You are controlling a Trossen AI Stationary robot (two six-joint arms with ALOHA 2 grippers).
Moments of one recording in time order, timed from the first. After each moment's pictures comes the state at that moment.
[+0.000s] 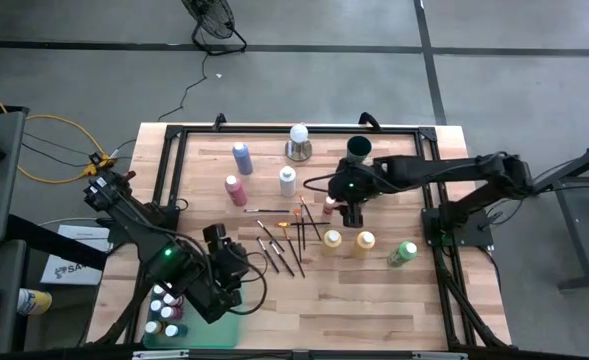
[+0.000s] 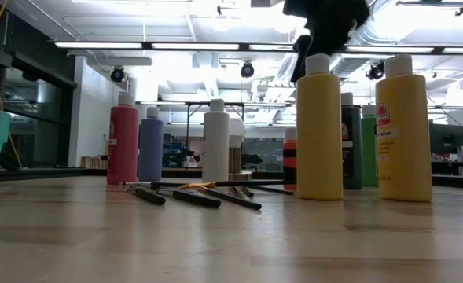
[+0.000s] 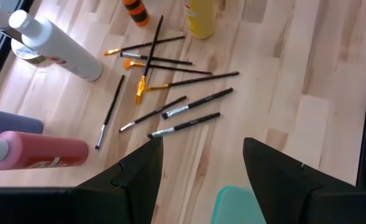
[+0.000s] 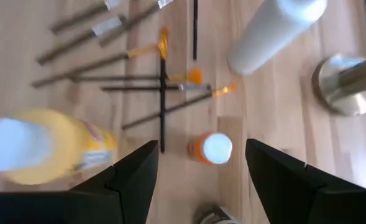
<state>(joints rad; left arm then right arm) -0.72 1.63 1.74 -1.37 -0.59 -0.90 -0.06 1.44 1.20 -0.75 0.05 -0.10</state>
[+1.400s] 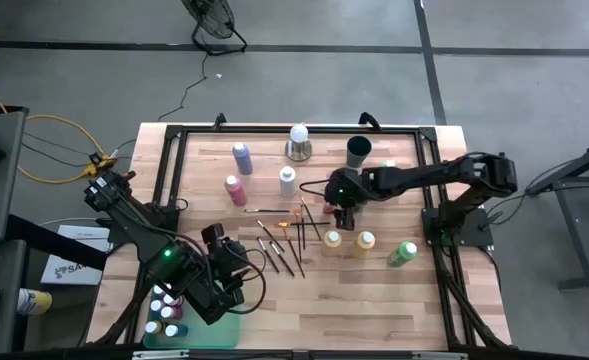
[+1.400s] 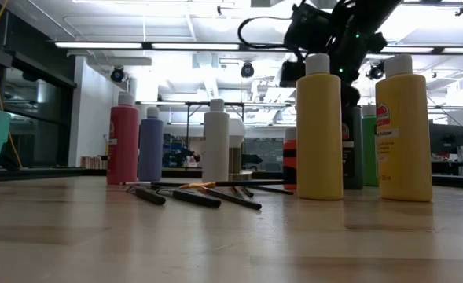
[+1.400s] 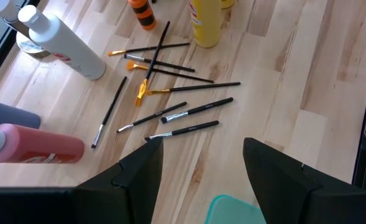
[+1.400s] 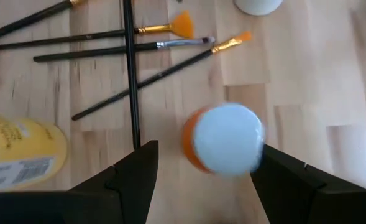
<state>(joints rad) -0.72 1.63 1.74 -1.36 -0.62 -0.97 -0.14 1.57 0.91 -0.39 0.01 -0.05</state>
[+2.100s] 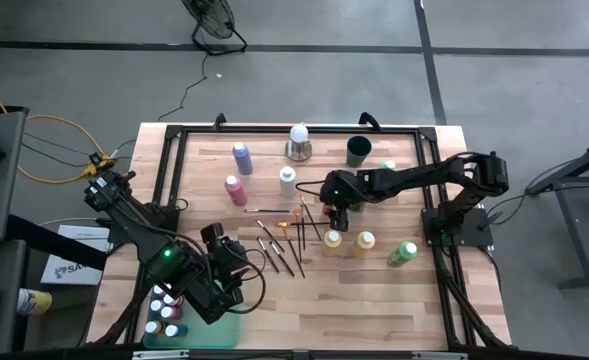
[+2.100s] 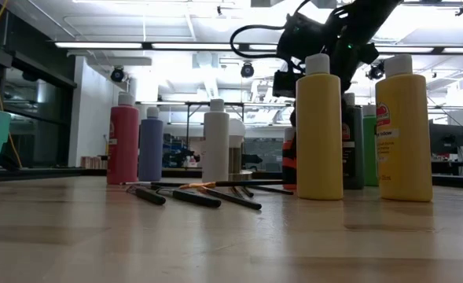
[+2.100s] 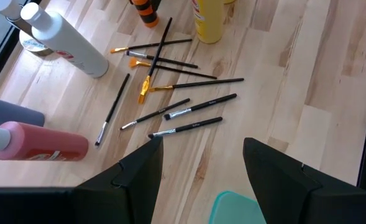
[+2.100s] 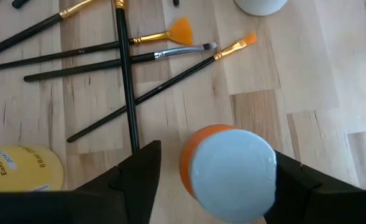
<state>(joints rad) -0.72 1.63 1.74 -1.38 -0.61 -0.97 -0.14 1.62 0.91 -0.31 0.00 0.01</state>
